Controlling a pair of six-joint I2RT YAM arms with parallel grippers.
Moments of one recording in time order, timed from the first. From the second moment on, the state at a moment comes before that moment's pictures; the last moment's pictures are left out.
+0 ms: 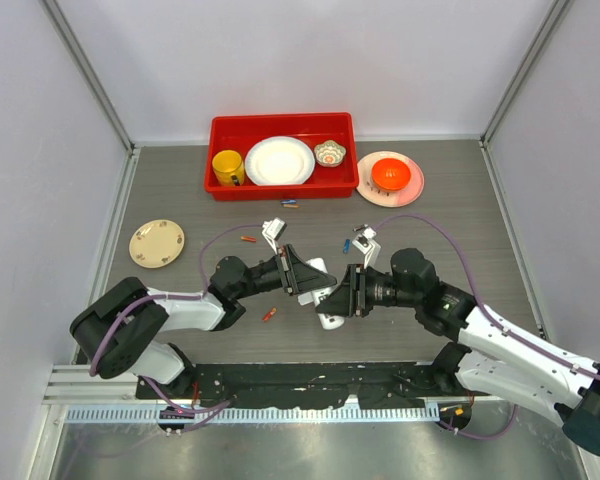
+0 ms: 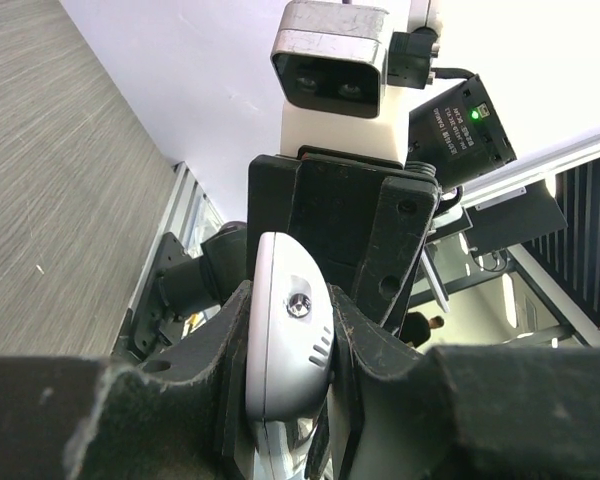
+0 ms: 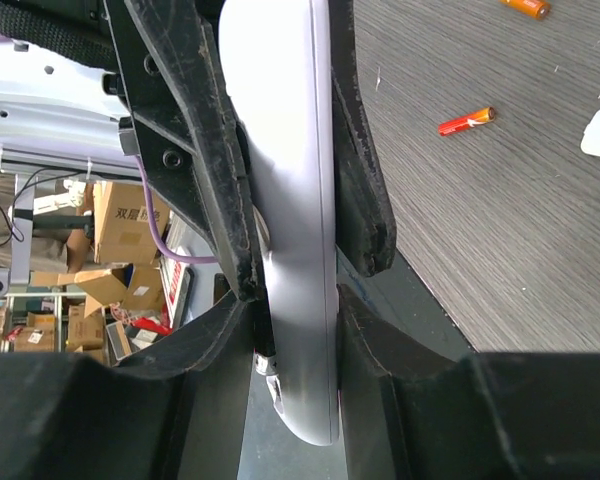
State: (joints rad) left arm -0.81 1.44 0.40 1.28 0.55 -1.32; right arm 0.81 0.82 0.55 -0.08 -0.50 0.86
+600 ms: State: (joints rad) left arm -0.81 1.43 0.39 1.28 0.47 -1.30; right arm 0.81 0.88 0.53 0.04 -0.50 0.92
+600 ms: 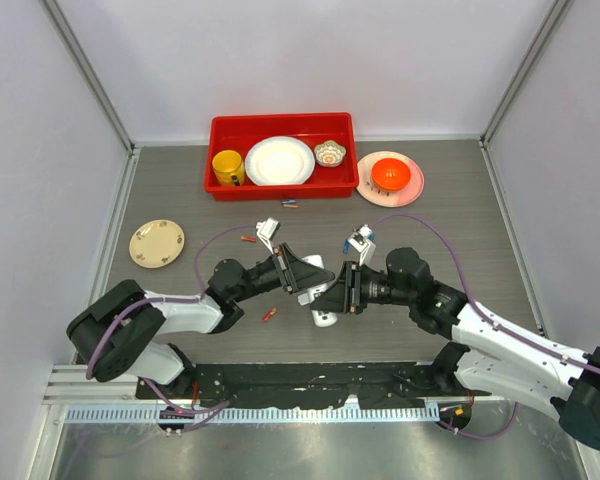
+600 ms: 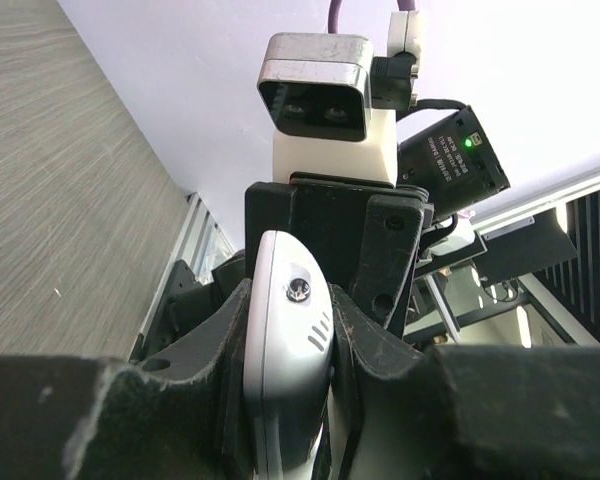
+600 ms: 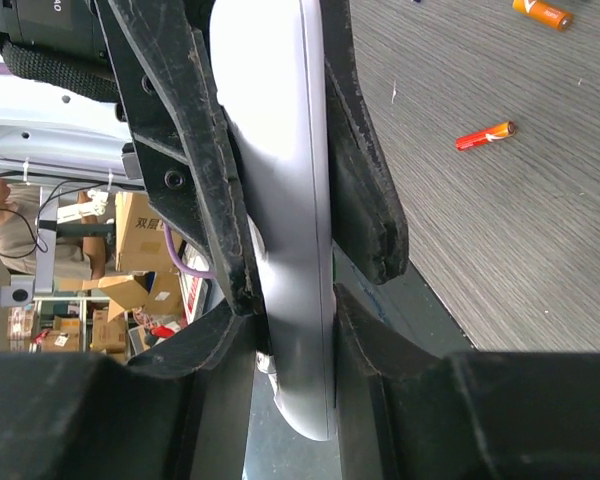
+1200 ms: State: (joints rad) left arm -0.86 1.41 0.34 1.29 0.31 -1.24; right arm 0.82 0.94 0.52 0.09 -0.49 0.97
